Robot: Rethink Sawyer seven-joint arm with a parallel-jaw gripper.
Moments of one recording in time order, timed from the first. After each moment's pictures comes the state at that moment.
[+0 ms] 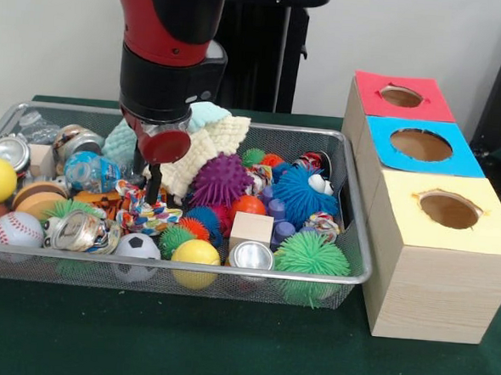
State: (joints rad) arm -0.22 -0.41 -0.30 1.43 0.13 0.59 2.40
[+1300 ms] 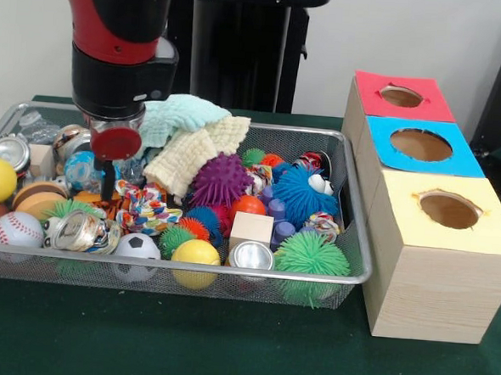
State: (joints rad) arm -0.30 -0.39 -0.30 1.43 0.13 0.57 2.40
